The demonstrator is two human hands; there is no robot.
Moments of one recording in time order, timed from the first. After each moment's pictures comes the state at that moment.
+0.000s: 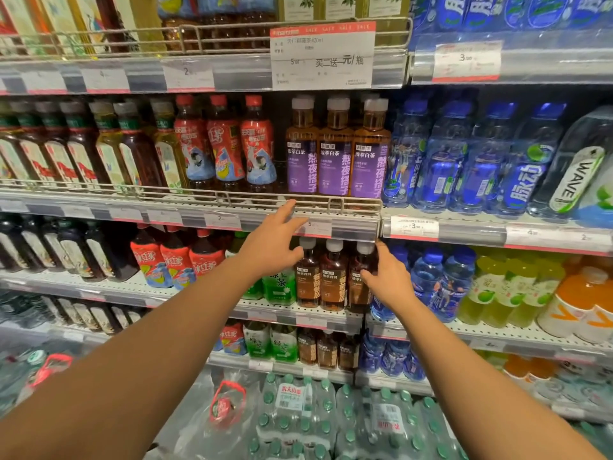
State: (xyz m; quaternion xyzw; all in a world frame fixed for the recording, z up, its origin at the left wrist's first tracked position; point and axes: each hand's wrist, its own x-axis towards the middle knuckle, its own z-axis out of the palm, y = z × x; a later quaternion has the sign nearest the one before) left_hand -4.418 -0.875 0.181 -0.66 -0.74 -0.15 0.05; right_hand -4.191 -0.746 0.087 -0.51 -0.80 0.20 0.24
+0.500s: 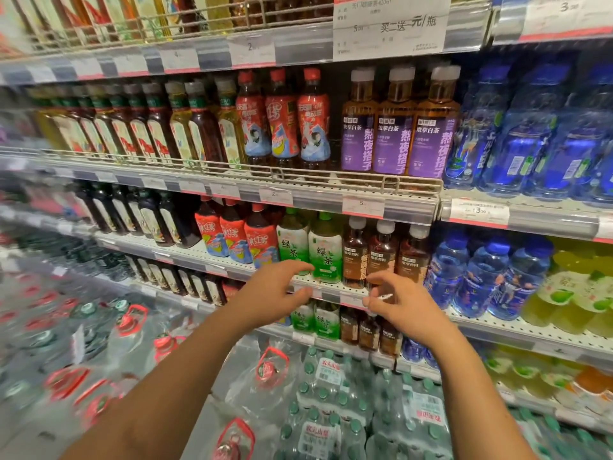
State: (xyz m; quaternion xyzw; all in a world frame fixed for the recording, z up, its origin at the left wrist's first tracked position) left_hand -4.415 -1.012 0.133 -0.60 -0.76 -0.21 -0.10; right_hand -4.189 -0.850 0.093 -0.33 -0.86 0.34 0.16
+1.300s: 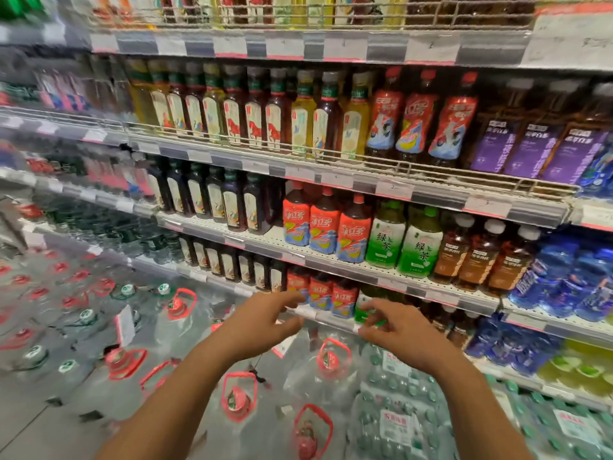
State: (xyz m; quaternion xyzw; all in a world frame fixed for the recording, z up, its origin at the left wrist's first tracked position) left_hand -4.600 -1.251 0.100 -0.56 -0.78 -0.22 -0.15; right_hand -4.369 -1.075 0.094 -0.31 -0.89 0.32 0.05
